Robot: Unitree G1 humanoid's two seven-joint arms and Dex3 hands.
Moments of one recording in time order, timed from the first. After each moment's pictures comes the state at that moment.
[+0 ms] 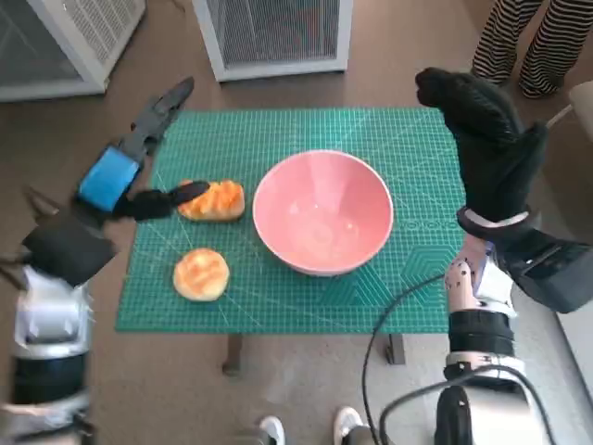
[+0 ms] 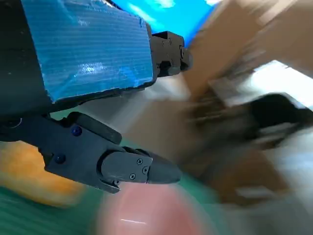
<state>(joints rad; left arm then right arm) -0.55 0.64 0.01 0.01 0.26 0.17 -0.40 -0.78 -0.15 -0.26 0.67 0.40 -0.78 0.66</state>
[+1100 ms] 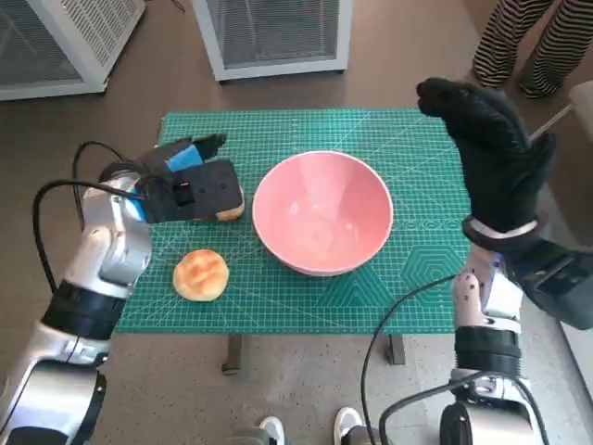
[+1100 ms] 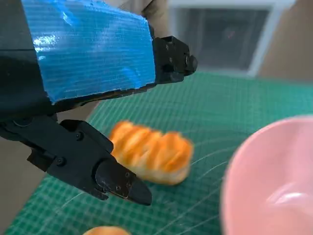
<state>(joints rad) -0.89 0.55 -0.41 0.52 0.60 0.40 -0.54 -0.73 -0.15 -0.24 0.54 0.40 -0.71 0.64</state>
